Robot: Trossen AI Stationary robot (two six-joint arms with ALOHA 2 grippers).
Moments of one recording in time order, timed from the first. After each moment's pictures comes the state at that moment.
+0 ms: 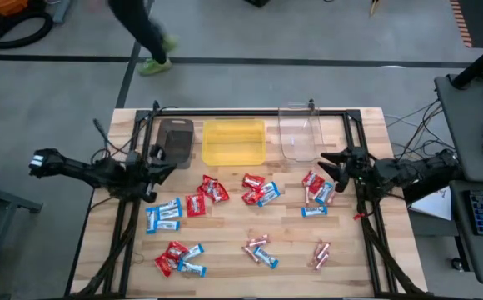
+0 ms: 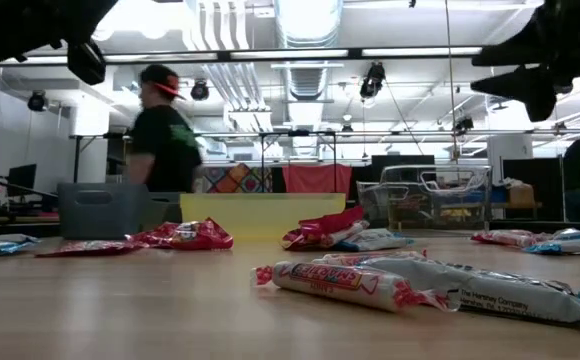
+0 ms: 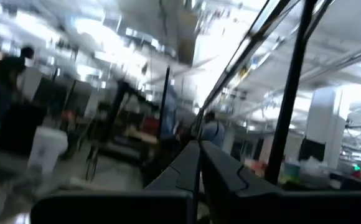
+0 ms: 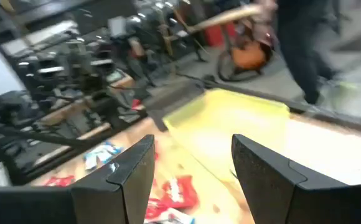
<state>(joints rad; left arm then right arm) -0.22 0.35 0.07 0.75 -0.30 -0.19 0.24 0.18 0.24 -0.18 0.63 0.46</state>
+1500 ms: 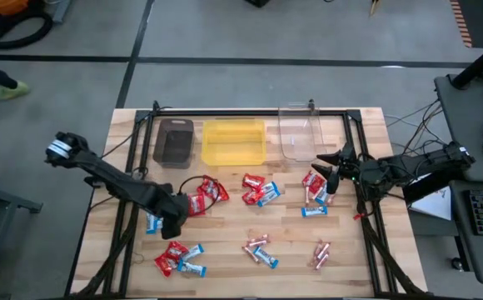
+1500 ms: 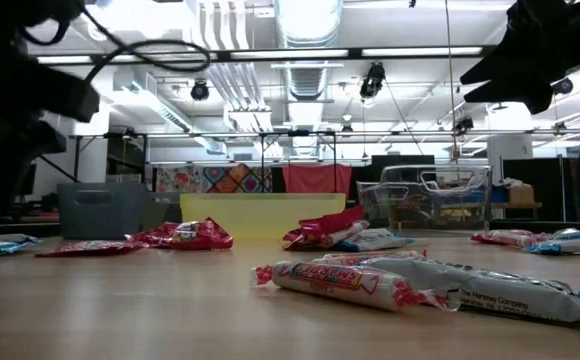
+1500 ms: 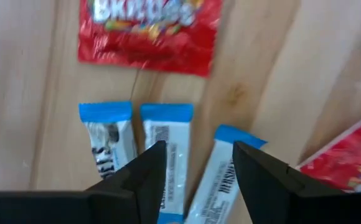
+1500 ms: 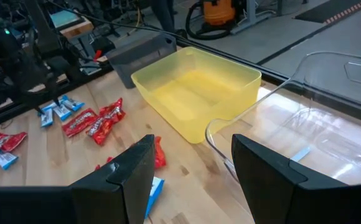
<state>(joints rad) -0.46 1.30 0.69 -0.83 -0.03 -0.76 0.24 0.51 0.40 -0.34 0.64 0.51</state>
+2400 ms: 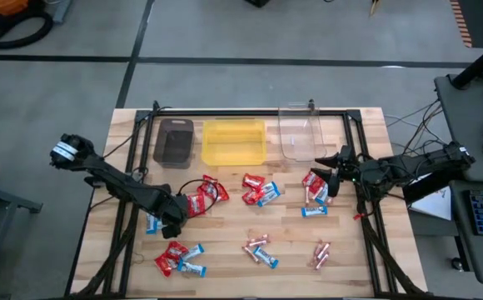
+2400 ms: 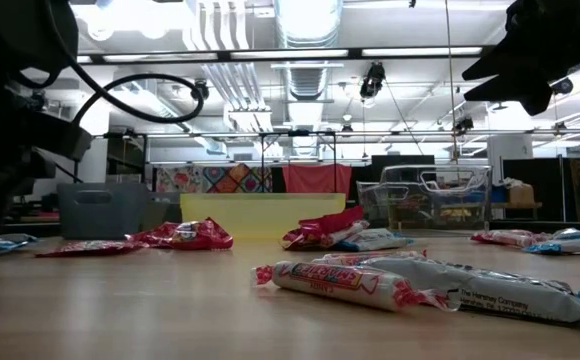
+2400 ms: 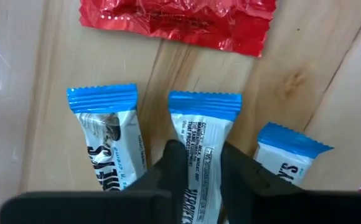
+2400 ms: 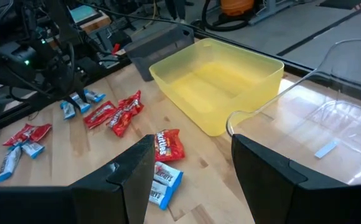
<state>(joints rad) -0.46 1.39 0.61 -0.75 -0.05 -0.80 0.24 0.52 0.40 -0.33 0.56 0.52</state>
